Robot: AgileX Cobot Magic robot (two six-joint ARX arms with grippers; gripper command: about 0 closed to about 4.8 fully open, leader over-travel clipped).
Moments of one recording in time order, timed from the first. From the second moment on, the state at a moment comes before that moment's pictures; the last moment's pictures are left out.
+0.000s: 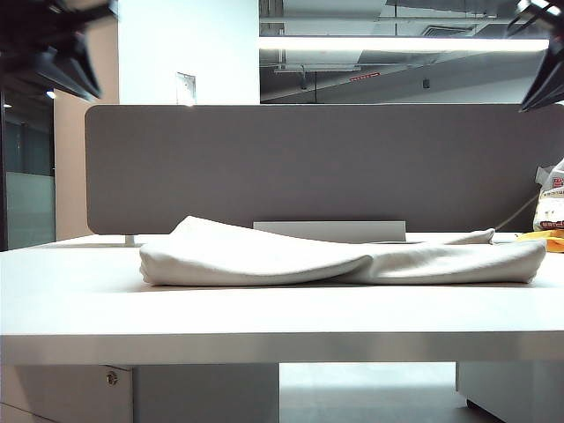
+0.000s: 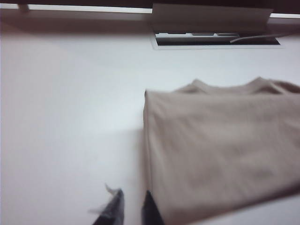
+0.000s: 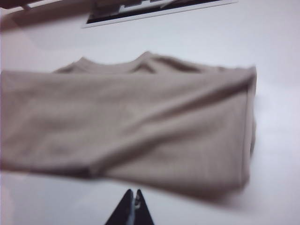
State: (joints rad) left arm -0.15 1.23 1.03 -0.23 0.12 -0.08; right arm -0.12 1.33 1.08 -0.33 -0.50 0.13
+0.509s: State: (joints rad) left arm -0.20 0.58 0.50 -0.34 0.07 -0.19; right arm -0.13 0.70 0.40 -0.27 -0.49 0.16
